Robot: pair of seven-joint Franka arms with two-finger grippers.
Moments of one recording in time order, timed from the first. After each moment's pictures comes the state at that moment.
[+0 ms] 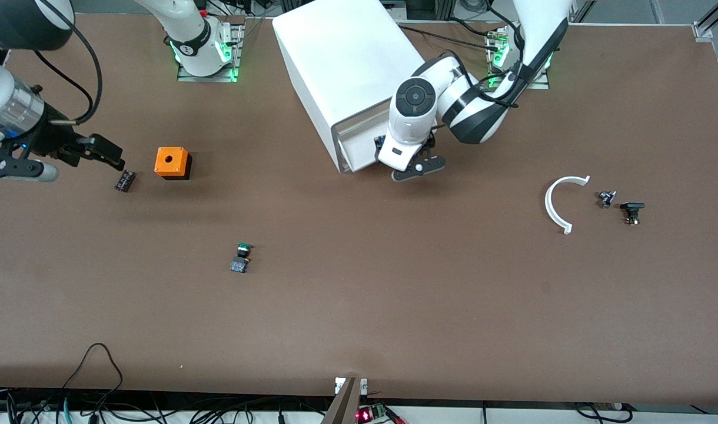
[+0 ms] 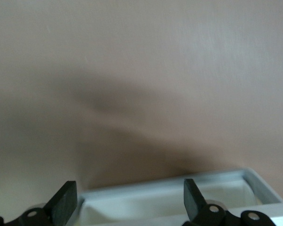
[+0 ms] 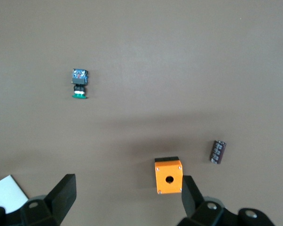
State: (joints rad) left arm -0.17 0.42 -0.63 -1.93 0.13 2.12 -1.18; right arm 0.23 -0.01 -0.18 -1.76 0.02 1.75 0.14
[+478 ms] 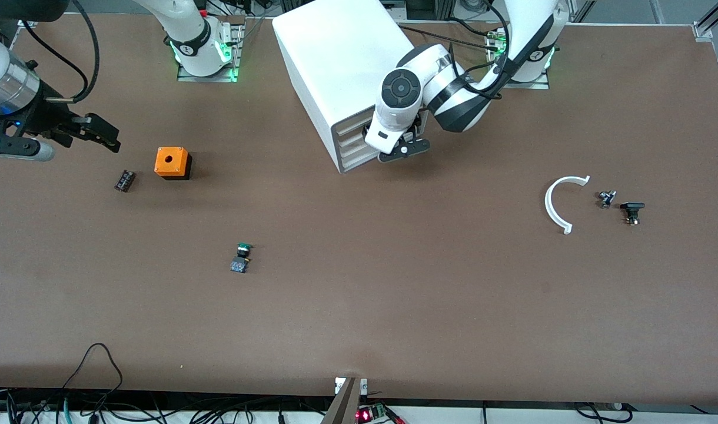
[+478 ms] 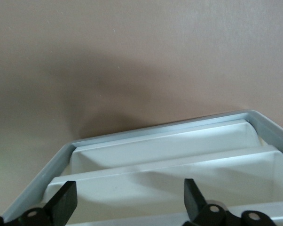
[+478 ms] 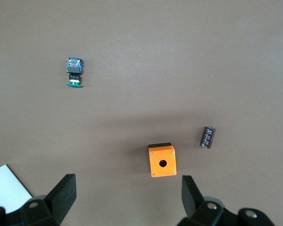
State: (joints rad) left arm -0.18 0.43 -0.69 -1.94 0.03 2.08 -1.19; right arm 0.24 -0.06 -0.14 -1.75 -0.04 1.68 0.21
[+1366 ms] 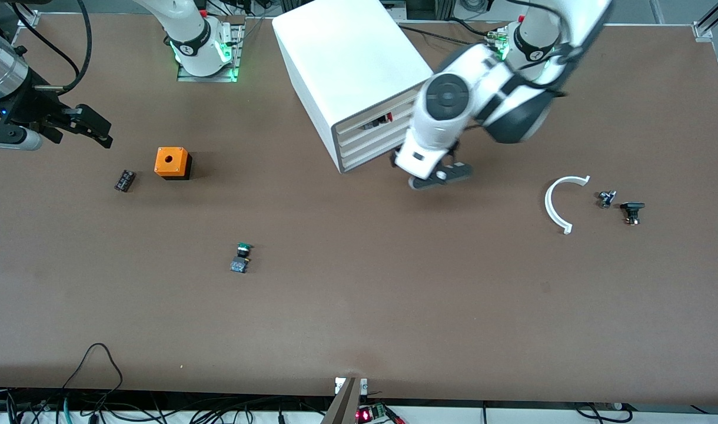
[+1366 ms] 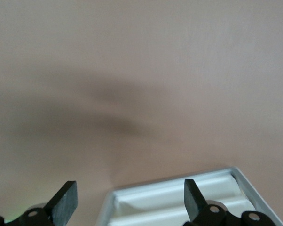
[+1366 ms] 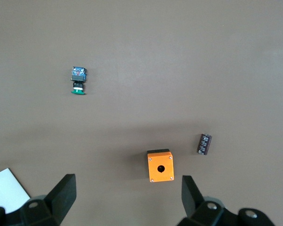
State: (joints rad) left arm 0.02 0.39 -0.69 -1.67 0.16 1.82 -0.93; right arm 0.24 -0.07 -0.15 -1.73 -0.04 1.68 0.18
